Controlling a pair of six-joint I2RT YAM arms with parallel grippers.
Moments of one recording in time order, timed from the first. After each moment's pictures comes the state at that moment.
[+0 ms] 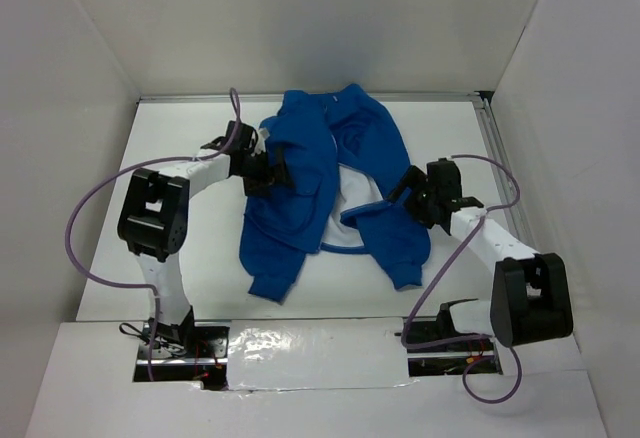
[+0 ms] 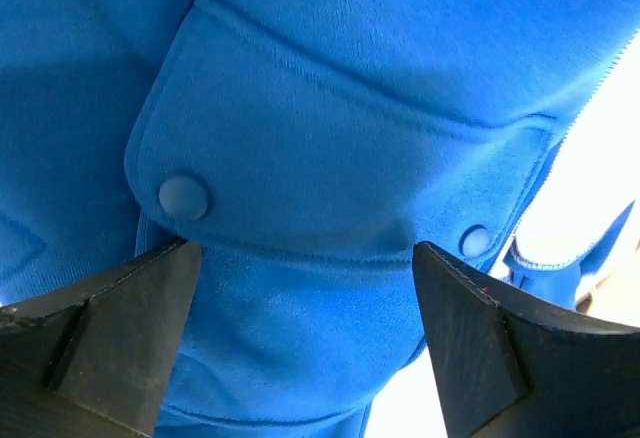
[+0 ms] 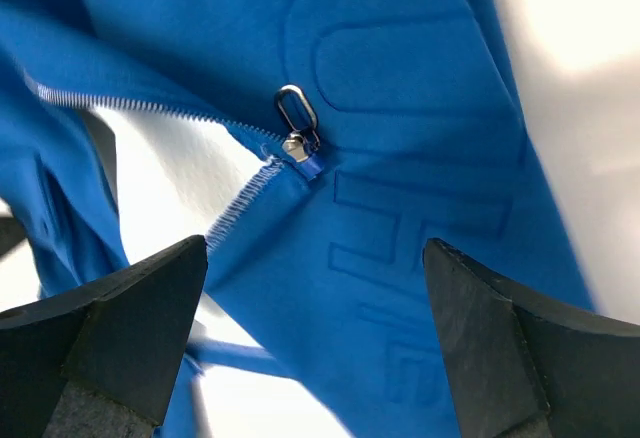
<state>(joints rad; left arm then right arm) -0.27 1.93 1.30 -0.40 0.45 -0.50 0.13 1.27 0.68 -0.24 -0.07 0.77</state>
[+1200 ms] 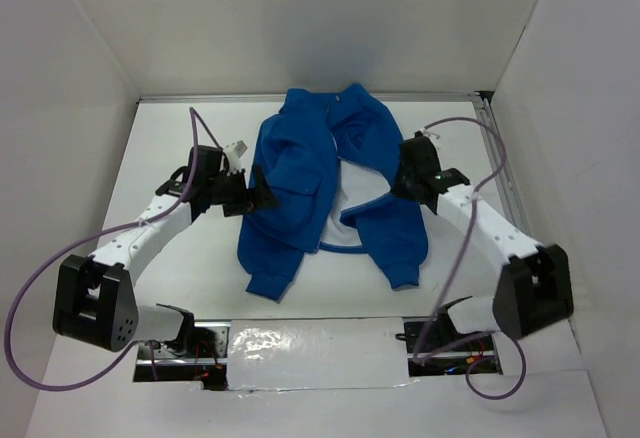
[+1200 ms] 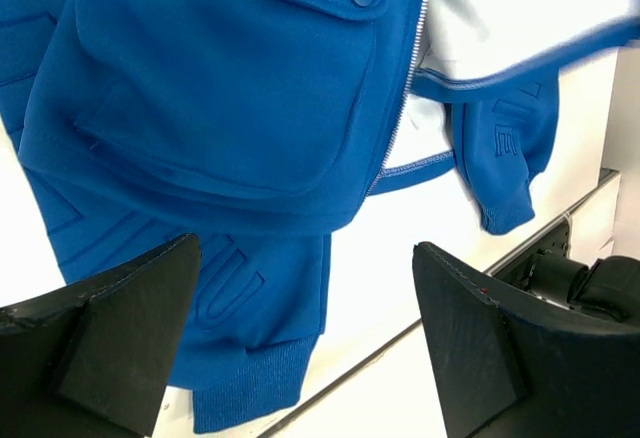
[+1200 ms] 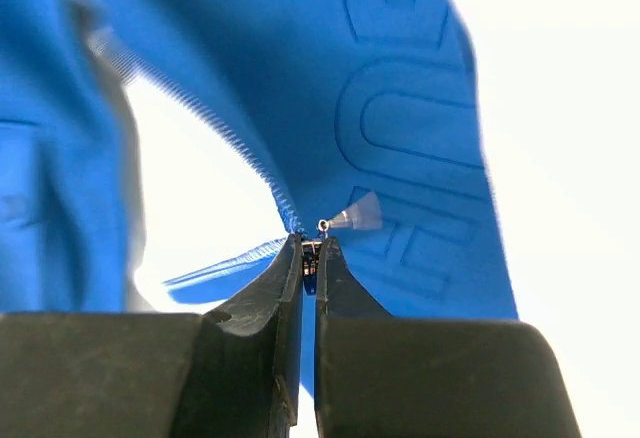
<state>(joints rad) -0.24 1.33 0.91 -0.40 0.46 -0.48 0.32 1.38 0.97 -0.45 0.19 0.56</state>
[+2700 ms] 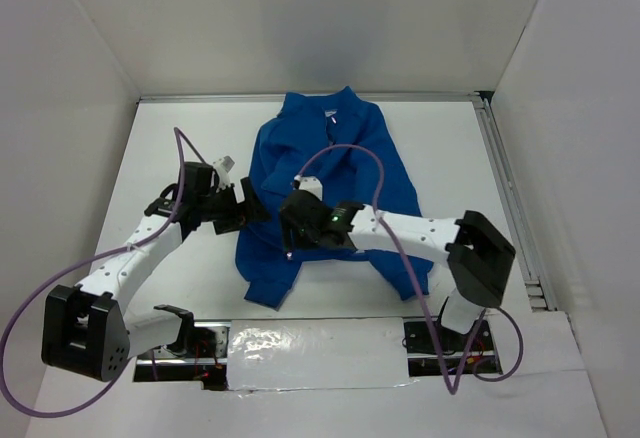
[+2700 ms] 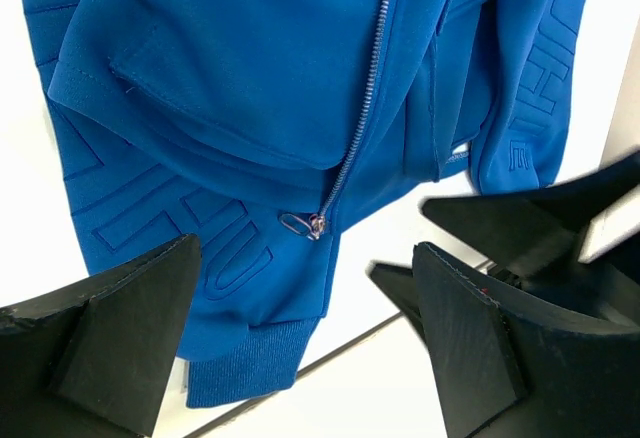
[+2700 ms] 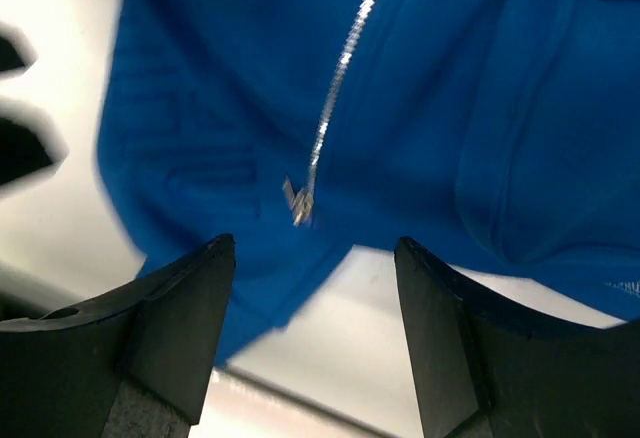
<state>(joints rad) -0.22 1.17 0.78 -0.46 0.42 -0.56 1.05 1.64 1.16 -0.46 0.24 0.78</state>
